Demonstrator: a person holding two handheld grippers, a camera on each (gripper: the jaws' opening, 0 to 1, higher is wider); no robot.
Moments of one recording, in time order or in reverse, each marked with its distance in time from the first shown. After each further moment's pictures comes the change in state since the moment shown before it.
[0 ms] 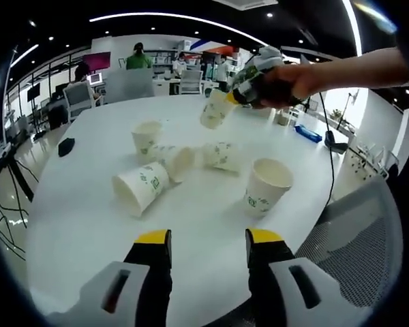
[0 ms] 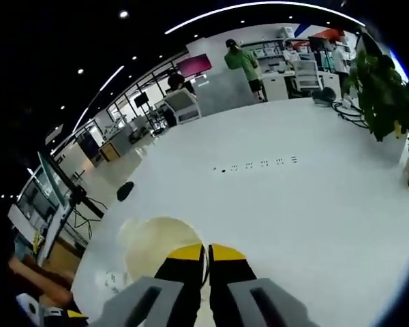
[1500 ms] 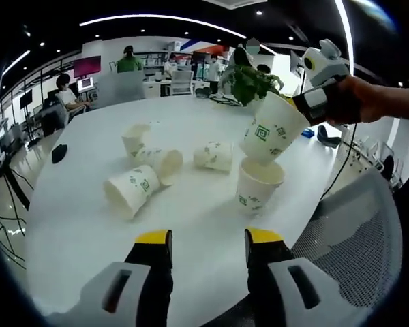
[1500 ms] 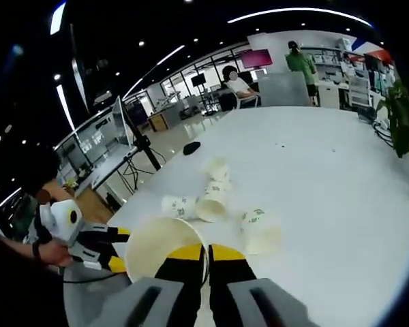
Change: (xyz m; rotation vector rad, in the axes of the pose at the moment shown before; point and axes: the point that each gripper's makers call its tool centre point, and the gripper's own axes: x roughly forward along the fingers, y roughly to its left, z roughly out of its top) left arm 0.003 -0.006 -0.004 0.047 0.003 -0.034; right arm -0.114 0.088 -0.115 -0.243 0.102 0.251
